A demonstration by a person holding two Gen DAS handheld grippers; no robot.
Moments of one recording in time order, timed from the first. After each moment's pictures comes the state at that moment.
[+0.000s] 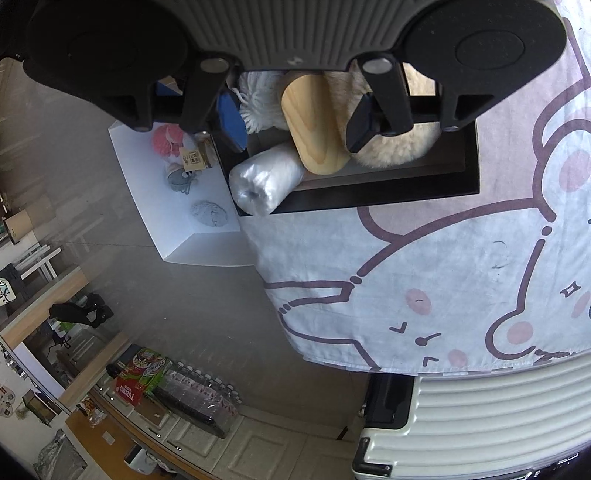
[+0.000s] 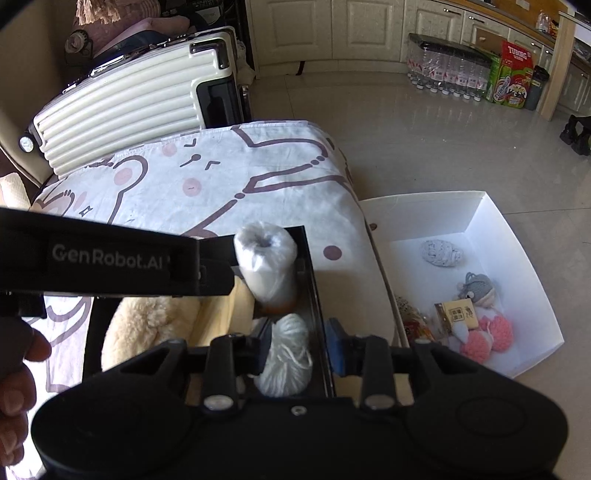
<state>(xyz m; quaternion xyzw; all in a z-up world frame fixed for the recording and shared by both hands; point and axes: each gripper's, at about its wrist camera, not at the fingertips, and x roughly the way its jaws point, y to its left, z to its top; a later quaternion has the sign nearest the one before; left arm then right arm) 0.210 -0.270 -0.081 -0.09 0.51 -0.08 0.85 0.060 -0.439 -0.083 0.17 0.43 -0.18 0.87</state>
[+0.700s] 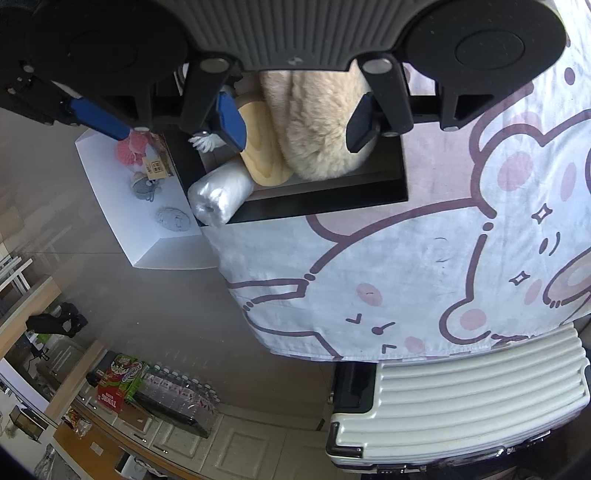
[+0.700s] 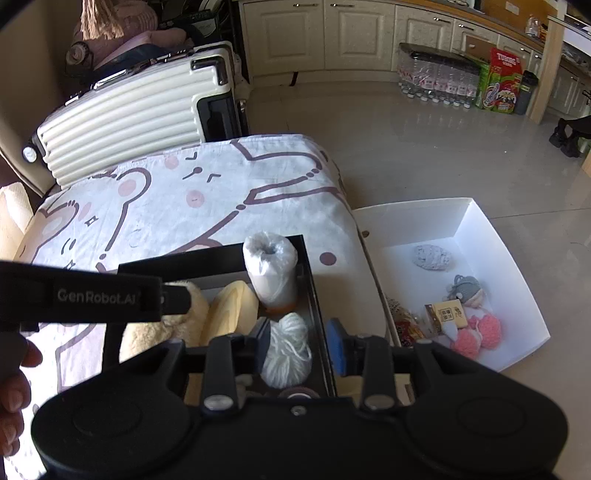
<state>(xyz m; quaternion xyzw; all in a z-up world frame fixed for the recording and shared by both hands) 0.184 -0.249 -0.060 -0.04 0.50 -0.04 0.86 0.042 -0.430 -0.056 0.17 0.42 -0.20 0.87</state>
